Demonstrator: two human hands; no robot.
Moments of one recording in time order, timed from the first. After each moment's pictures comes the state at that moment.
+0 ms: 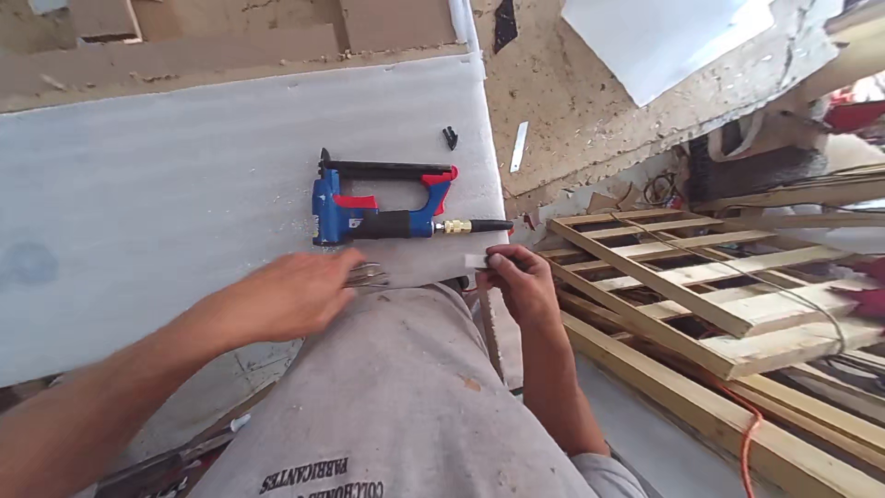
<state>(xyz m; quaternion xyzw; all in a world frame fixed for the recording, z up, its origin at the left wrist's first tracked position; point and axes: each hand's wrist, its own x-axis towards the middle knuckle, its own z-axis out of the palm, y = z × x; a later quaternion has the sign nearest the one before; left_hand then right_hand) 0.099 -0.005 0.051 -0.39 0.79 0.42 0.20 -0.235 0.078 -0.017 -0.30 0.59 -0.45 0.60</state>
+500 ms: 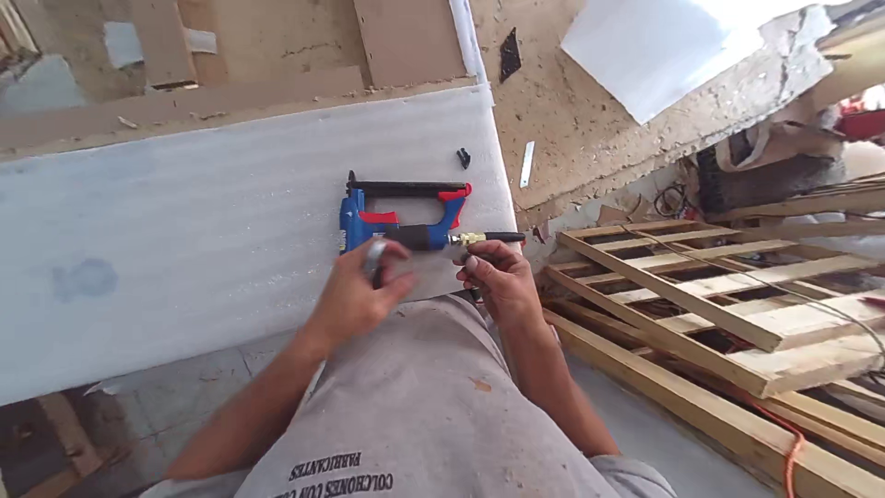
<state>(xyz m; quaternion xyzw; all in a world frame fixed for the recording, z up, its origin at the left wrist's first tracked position) 0.074 0.028 0.012 -0.47 0.63 0.53 -0.32 -0.173 0.055 0.001 -0.25 0.50 -0.52 0.65</state>
